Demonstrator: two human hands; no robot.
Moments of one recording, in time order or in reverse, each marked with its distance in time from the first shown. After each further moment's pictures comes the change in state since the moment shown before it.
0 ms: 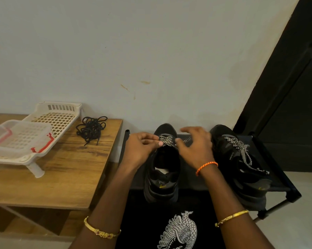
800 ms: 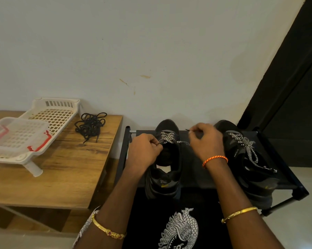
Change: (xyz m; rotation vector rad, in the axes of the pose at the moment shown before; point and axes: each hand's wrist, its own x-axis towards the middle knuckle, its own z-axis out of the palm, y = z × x) left_hand 0.008 -0.010 0.011 0.568 0.003 0.053; right_hand 0.017 0.010 -0.003 0.003 0.121 0.097
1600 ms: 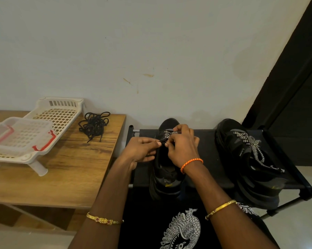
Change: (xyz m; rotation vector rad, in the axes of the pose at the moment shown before) left_hand 0.010 -0.021 -0.013 -0.692 -0.250 -0.387; right_hand -0.019 -0.023 0.046 -0.243 -0.290 -0.219
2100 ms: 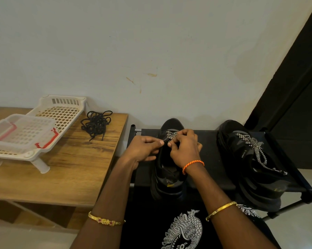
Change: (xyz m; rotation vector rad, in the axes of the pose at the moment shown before) left_hand 0.001 -0.001 -0.002 0.053 -0.034 0.064; right_hand 0.000 0.002 0.006 0.192 -0.001 0.141
